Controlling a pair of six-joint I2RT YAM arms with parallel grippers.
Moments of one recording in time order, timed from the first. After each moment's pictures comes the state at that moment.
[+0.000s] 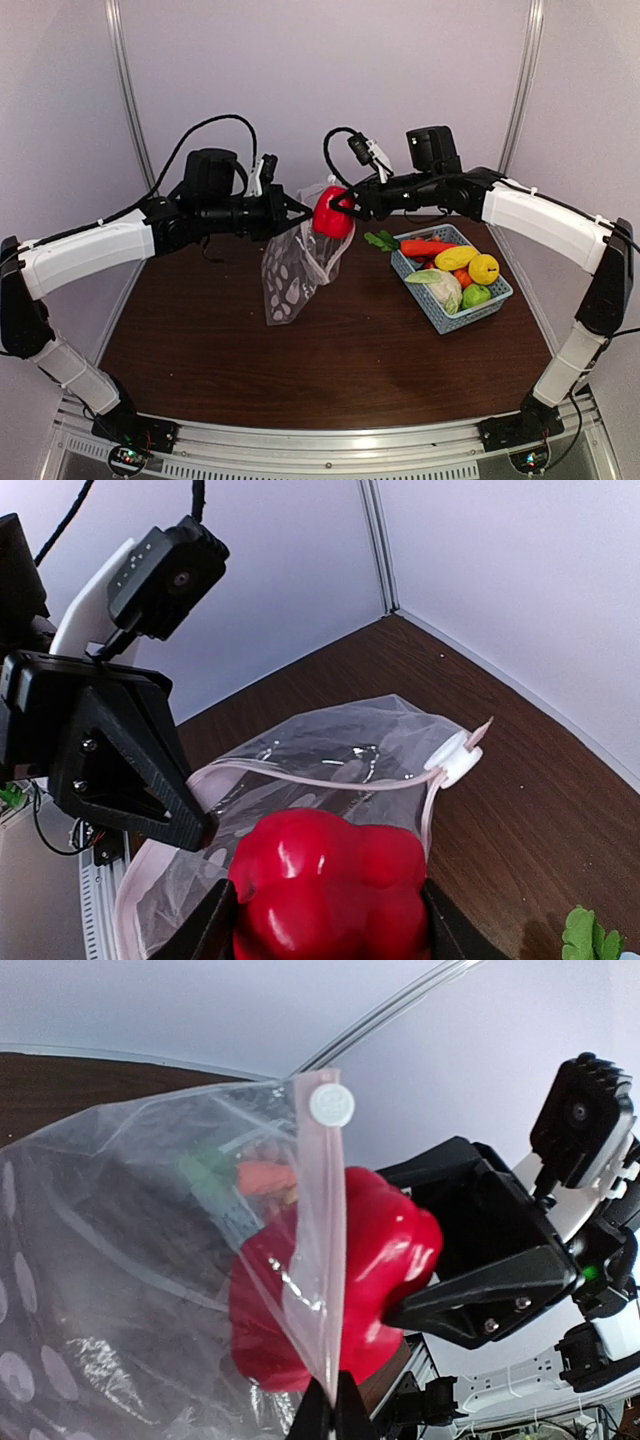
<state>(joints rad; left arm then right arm) -0.77 1.50 1.30 -0.12 0.29 -0.81 0.65 1.67 1.58 -0.30 -0.51 0.05</state>
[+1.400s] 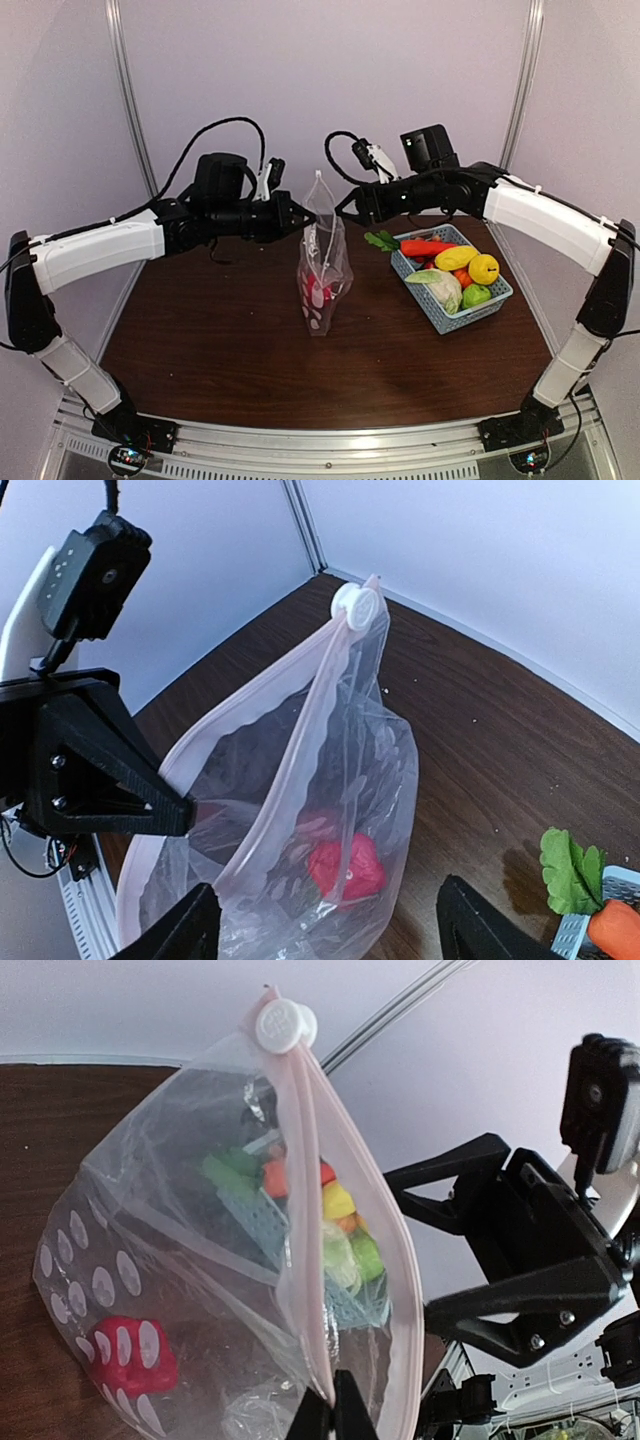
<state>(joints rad) -0.77 1.54 1.30 -0.11 0.27 -0.73 0.68 1.64 1.60 -0.46 -0.28 0.12</state>
